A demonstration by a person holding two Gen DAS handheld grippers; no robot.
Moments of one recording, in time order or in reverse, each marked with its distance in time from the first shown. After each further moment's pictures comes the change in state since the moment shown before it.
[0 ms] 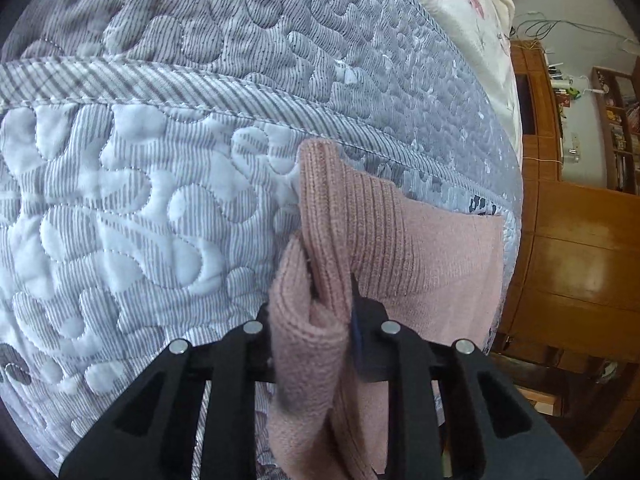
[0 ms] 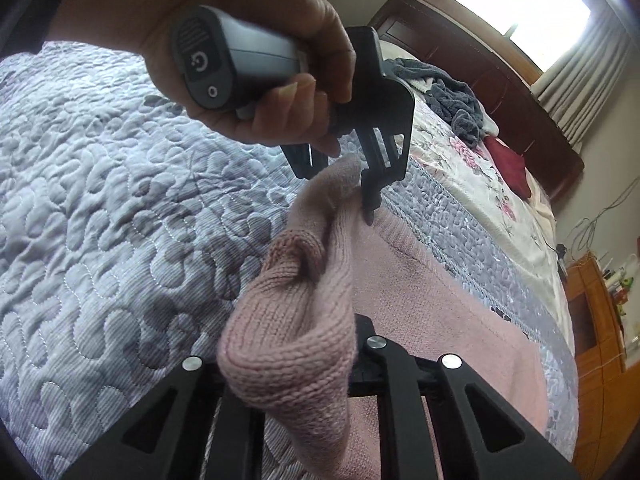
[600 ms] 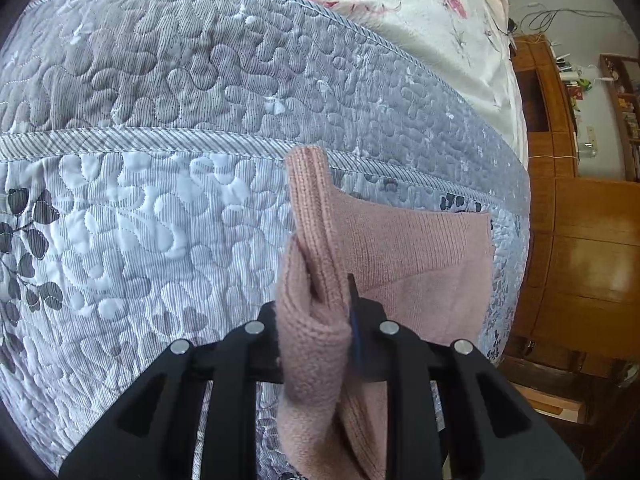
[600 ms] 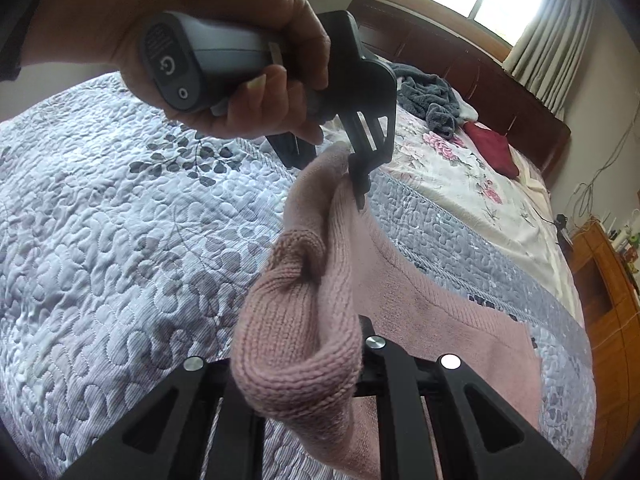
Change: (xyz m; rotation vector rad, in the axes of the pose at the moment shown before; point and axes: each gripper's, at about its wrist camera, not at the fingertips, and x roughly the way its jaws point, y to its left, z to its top) left arm -0.042 -0.069 -0.025 0.032 -0.050 0.123; right arm -0.041 -0.060 0.006 0.157 -0.040 0.042
